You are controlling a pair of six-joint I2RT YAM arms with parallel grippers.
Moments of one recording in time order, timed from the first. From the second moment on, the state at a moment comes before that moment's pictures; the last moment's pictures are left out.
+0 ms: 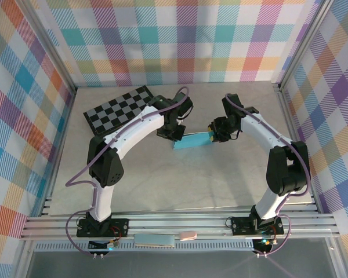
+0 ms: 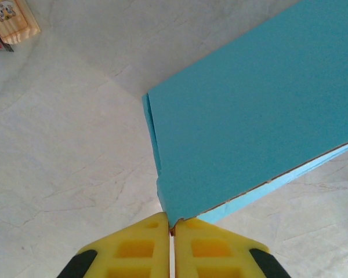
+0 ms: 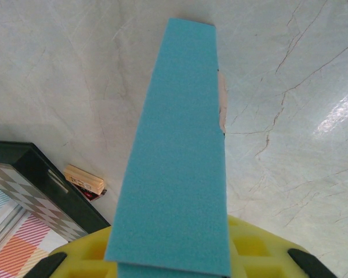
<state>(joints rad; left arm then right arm) -0.73 2.02 1.98 -1.32 -0.07 -0.39 0.30 1.69 1.30 -0.77 -0.36 1.59</state>
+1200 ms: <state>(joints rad) -0.63 2.14 2.18 -1.50 0.21 -0.78 0.30 1.73 1.34 -0.79 -0.38 1.55</state>
